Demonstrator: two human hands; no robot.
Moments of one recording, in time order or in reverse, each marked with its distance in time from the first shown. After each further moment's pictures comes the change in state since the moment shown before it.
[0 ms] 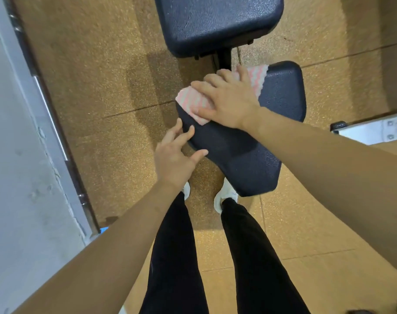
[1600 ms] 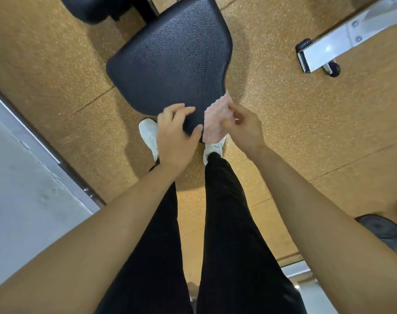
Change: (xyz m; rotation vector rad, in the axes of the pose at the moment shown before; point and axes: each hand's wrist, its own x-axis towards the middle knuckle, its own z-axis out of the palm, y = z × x) left_hand -0.082 0.079 0.043 0.162 -0.207 0.262; right_hand -0.247 -0.023 0.068 1.386 0.185 1.009
